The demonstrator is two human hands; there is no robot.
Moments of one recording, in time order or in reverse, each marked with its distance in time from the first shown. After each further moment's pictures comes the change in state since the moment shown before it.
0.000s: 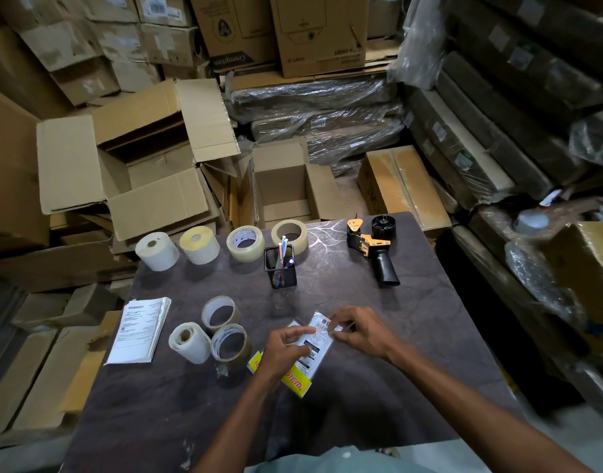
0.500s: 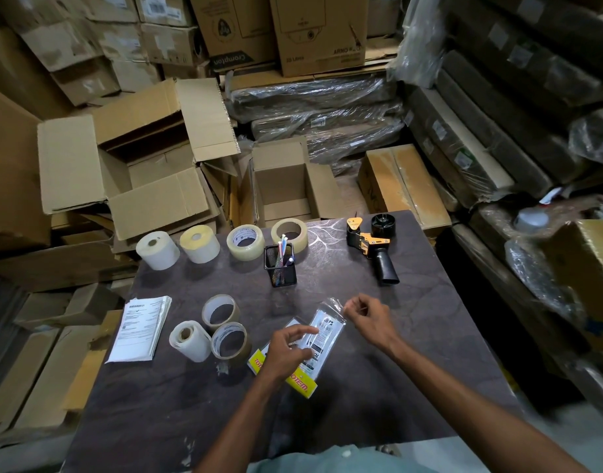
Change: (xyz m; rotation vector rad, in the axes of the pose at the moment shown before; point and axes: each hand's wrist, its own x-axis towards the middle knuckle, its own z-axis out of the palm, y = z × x) left_hand -0.004 -0.005 0.002 0.168 -0.025 0.100; right_hand 0.003 0.010 0.009 0.299 0.432 0.430
